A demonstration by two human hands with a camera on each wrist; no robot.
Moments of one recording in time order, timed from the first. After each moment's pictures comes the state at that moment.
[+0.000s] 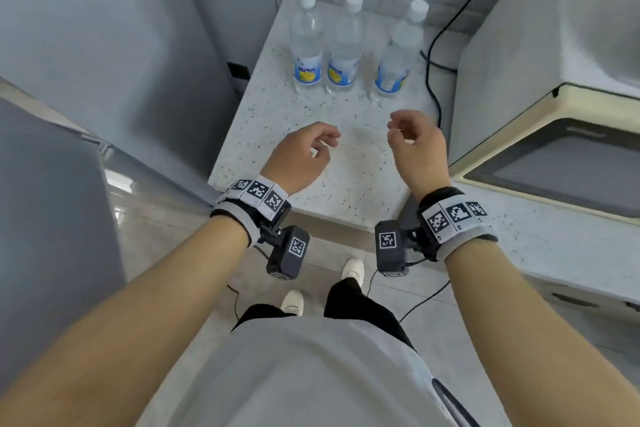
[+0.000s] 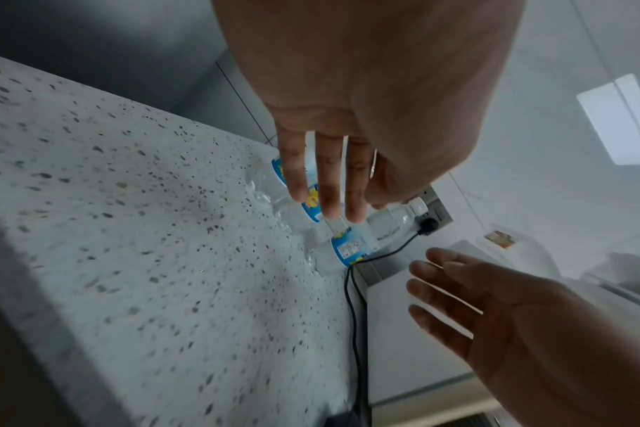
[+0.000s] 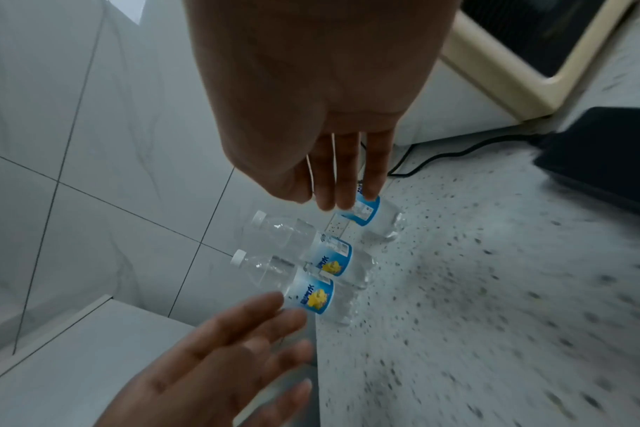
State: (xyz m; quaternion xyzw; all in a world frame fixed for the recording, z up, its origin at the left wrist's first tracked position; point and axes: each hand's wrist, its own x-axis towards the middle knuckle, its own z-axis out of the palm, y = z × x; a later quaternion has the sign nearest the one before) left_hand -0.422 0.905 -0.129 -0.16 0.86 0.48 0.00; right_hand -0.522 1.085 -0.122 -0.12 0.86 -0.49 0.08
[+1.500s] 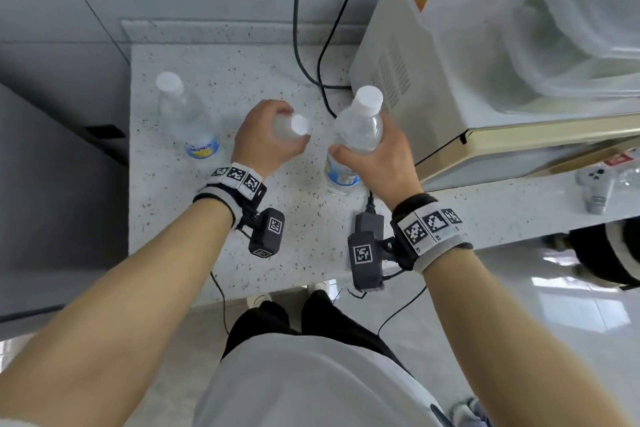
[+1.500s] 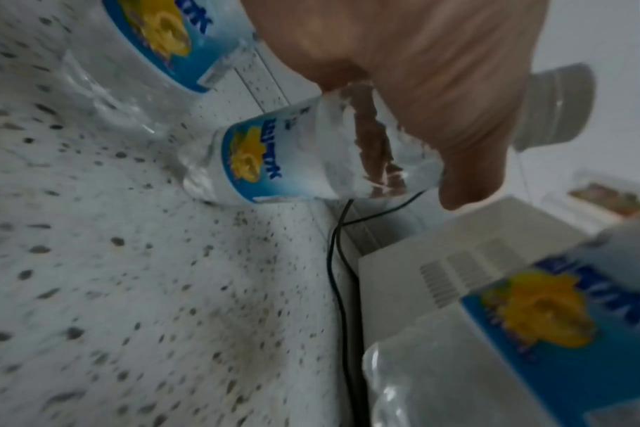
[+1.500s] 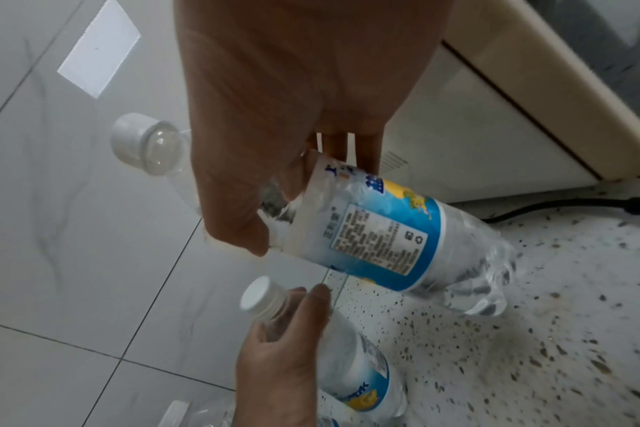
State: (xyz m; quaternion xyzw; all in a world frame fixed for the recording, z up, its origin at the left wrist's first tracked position) left_hand -0.633 0.888 -0.164 -0.05 0.88 0.47 -0.05; right_hand -0.600 1.082 -0.076 0.03 0.87 -0.49 0.05
